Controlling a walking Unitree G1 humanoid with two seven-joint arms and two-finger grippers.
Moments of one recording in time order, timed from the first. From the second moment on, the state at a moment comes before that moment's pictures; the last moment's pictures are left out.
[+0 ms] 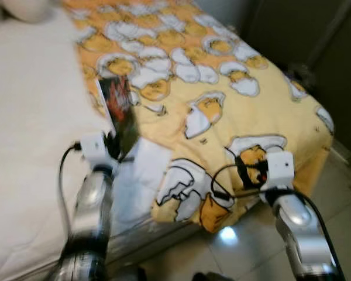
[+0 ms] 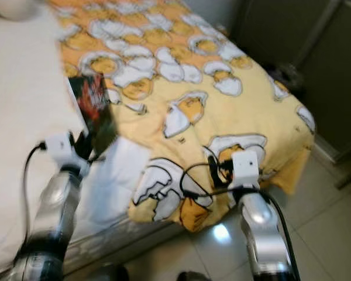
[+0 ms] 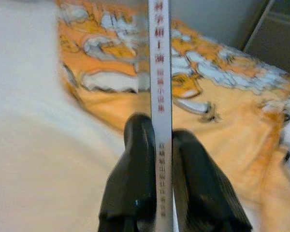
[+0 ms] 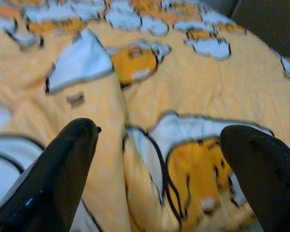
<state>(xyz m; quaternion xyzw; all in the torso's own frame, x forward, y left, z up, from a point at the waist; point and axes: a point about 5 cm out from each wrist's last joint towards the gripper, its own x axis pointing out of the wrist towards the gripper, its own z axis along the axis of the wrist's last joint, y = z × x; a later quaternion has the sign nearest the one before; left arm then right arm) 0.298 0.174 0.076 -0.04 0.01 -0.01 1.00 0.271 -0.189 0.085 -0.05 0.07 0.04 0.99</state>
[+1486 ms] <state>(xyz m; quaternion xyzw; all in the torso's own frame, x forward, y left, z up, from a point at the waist) 0.324 0.138 0.093 0.01 0.05 -0.01 1.00 0.302 -0.155 0.079 -0.03 0.03 0.09 1.00</state>
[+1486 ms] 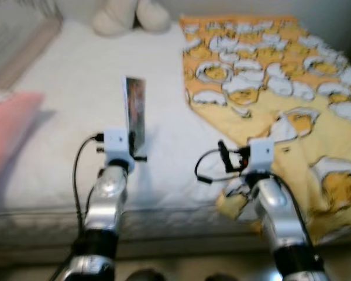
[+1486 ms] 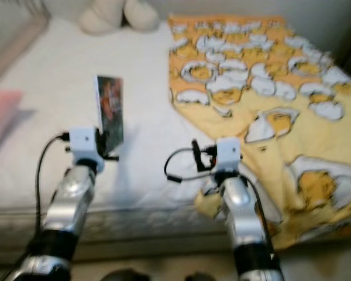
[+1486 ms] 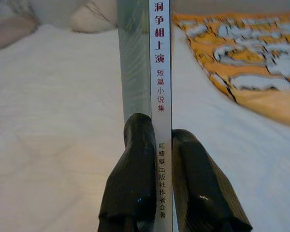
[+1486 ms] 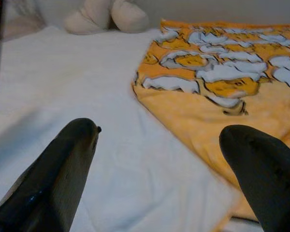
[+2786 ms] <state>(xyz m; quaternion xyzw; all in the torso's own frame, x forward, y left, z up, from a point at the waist) 0.338 0.143 0.091 0.01 0.05 -0.02 1.00 0.298 -0.142 0.074 0.00 0.03 0.08 1.00</state>
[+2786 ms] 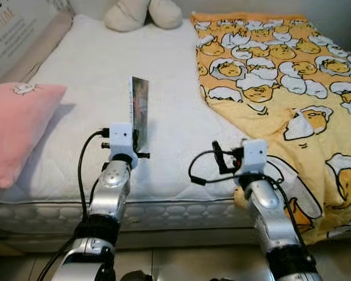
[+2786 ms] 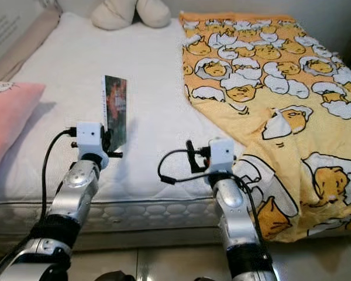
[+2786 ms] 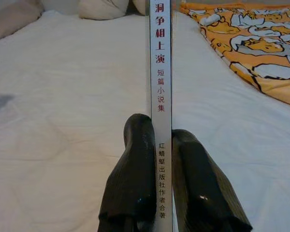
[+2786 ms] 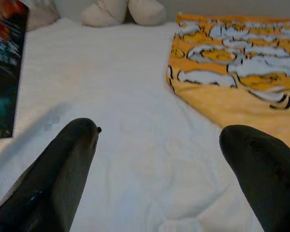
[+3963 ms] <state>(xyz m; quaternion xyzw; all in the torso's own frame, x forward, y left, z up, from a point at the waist) 0.341 0.123 0.099 0.02 0.03 -0.10 0.99 0.299 -0.149 0.077 -0.02 0.02 0.06 1.00</state>
